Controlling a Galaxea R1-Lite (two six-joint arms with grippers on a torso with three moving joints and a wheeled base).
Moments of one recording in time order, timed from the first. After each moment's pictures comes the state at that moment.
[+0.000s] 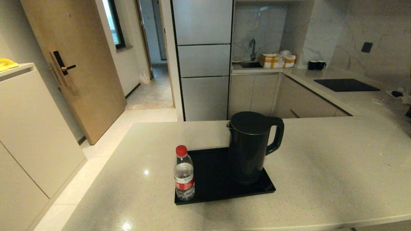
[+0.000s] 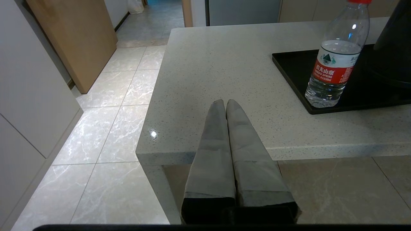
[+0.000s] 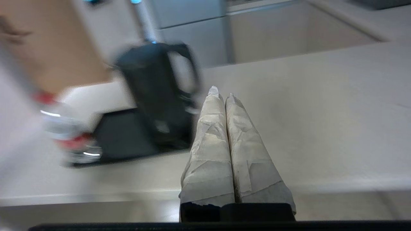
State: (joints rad) left arm 0.00 0.00 0.00 0.04 0.00 0.04; right arm 0.01 0.24 -0.41 0.13 0.09 0.16
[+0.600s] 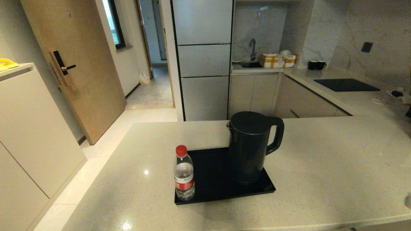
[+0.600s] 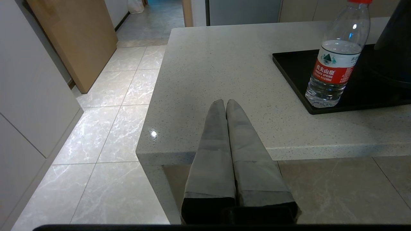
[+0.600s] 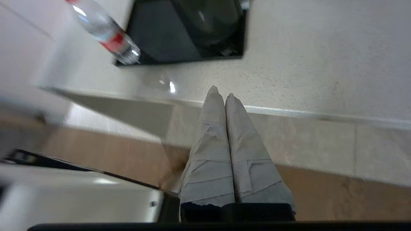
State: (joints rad) left arm 0.00 0.00 0.00 0.04 0.00 0.04; right arm 0.04 0.81 -0.67 0.41 0.32 0.11
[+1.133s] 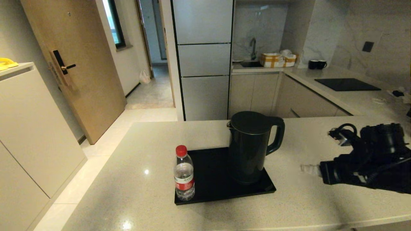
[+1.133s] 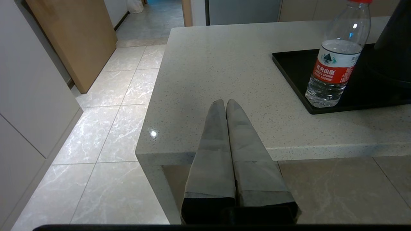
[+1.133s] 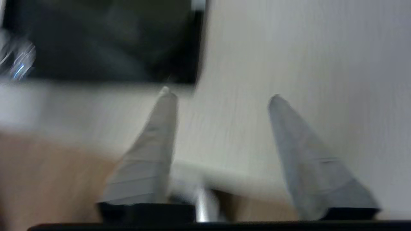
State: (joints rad) left arm 0.00 0.00 0.00 0.04 0.00 0.04; right arm 0.09 1.70 -0.57 -0.43 0.23 0.00
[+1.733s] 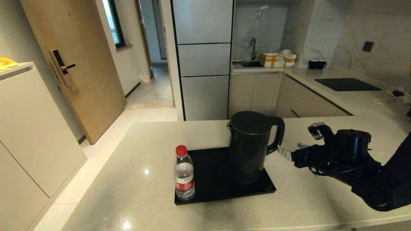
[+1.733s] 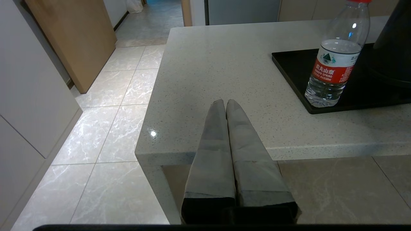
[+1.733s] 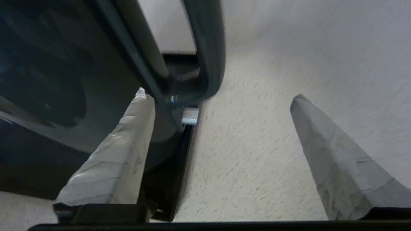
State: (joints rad) left arm 0.00 0.00 0.00 0.04 0.00 0.04; right arm 0.13 2.05 -0.53 -1.17 0.19 0.00
